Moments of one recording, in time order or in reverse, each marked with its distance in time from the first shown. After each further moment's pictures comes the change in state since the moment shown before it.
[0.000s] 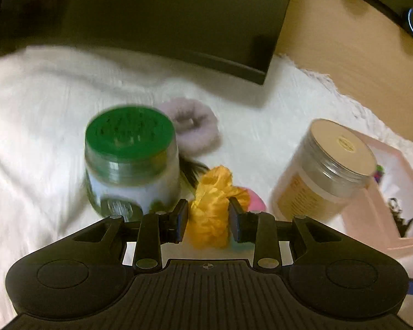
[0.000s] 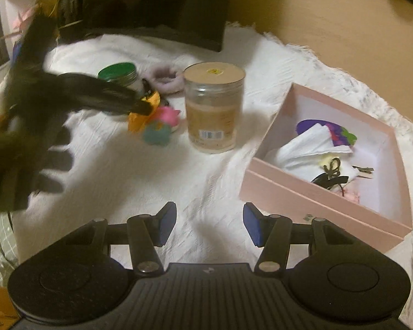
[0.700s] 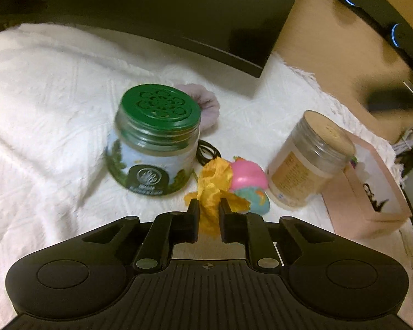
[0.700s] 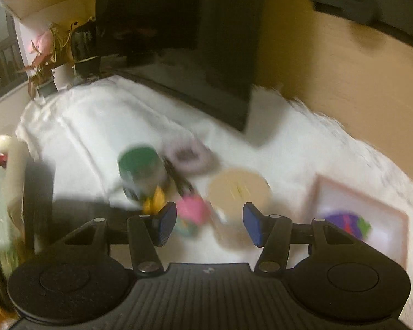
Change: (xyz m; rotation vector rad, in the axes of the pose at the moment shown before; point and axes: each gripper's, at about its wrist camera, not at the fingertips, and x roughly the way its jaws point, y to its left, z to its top) left arm -0.035 0.053 -0.023 -0.052 0.068 -0.166; right arm 0.001 0.006 0.168 0.036 -0.025 0.134
